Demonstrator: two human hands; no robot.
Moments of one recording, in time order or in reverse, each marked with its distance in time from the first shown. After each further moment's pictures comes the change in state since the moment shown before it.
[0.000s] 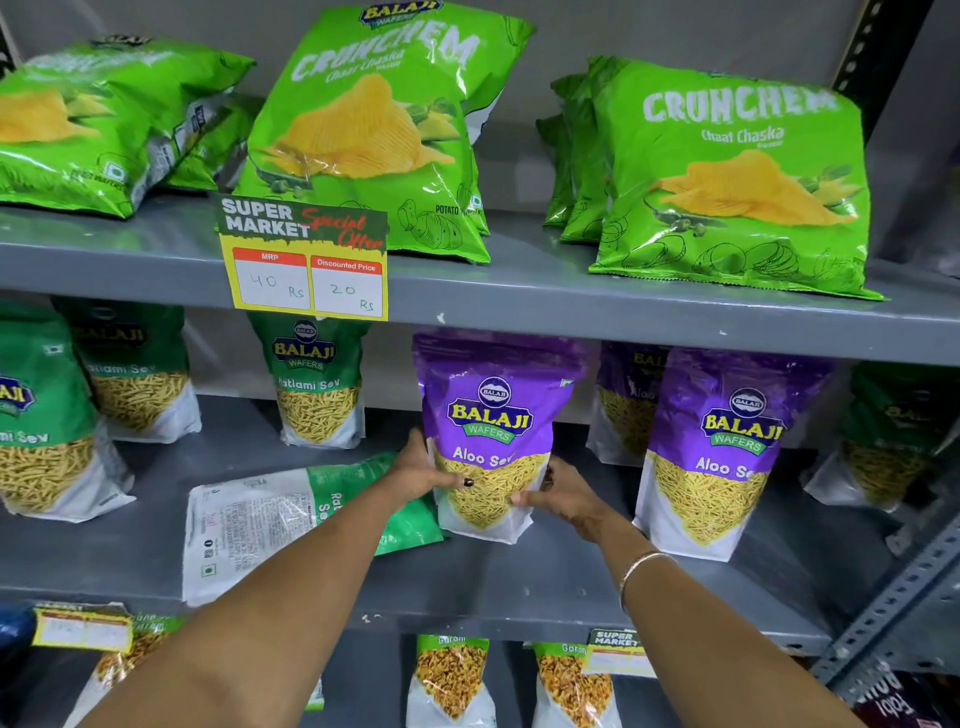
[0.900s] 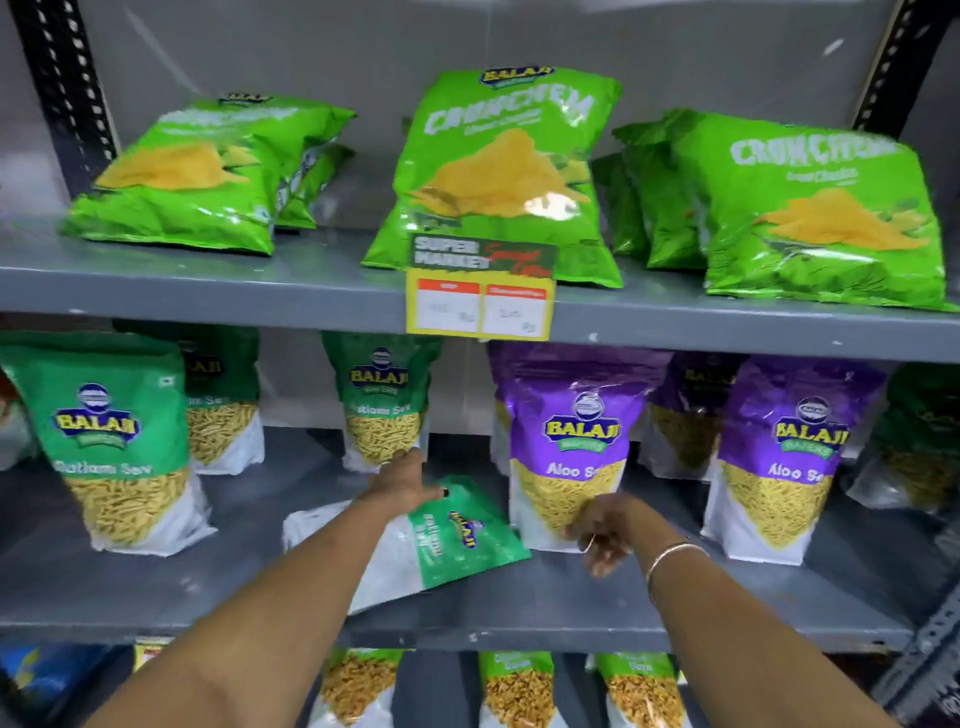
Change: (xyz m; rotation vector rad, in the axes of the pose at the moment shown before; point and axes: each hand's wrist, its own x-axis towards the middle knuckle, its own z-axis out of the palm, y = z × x) left_hand 0.003 -0.049 -0.122 0.570 -0.010 0.092; right_hand 0.011 -0.014 0.064 -0.190 0.087 0.637
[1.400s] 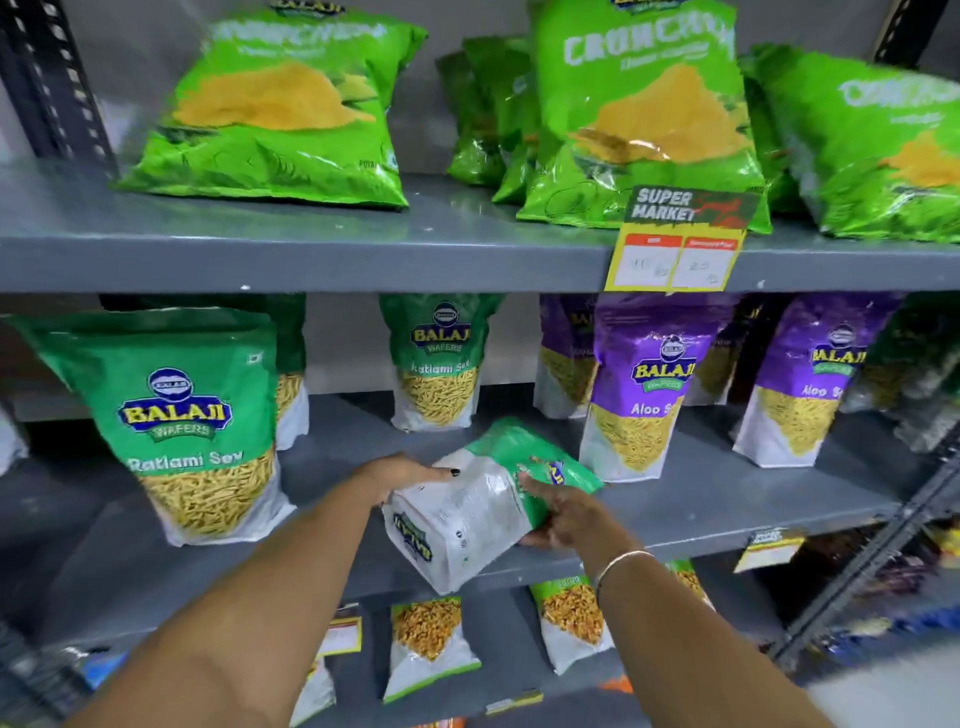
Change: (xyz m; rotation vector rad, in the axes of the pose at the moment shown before) left_hand 0.007 -0.130 -0.056 -0.299 -0.514 -0.074; right_hand -0.028 -0.039 0.204 0.739 0.003 0.042
